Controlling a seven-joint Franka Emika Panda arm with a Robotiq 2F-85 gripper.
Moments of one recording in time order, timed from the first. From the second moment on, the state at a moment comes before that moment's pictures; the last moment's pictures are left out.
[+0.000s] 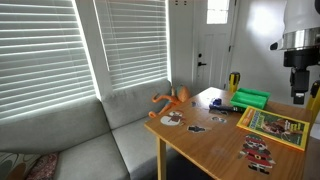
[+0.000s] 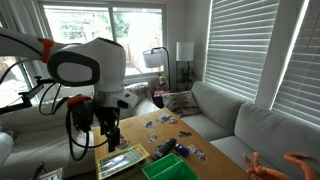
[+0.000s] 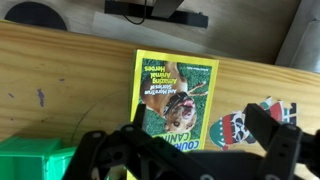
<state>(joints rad) -0.06 -0.51 -0.14 -2.44 -0.02 1.76 -0.27</state>
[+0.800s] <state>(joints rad) -0.10 -0.33 -0.33 -2.42 0.06 1.79 -0.45</state>
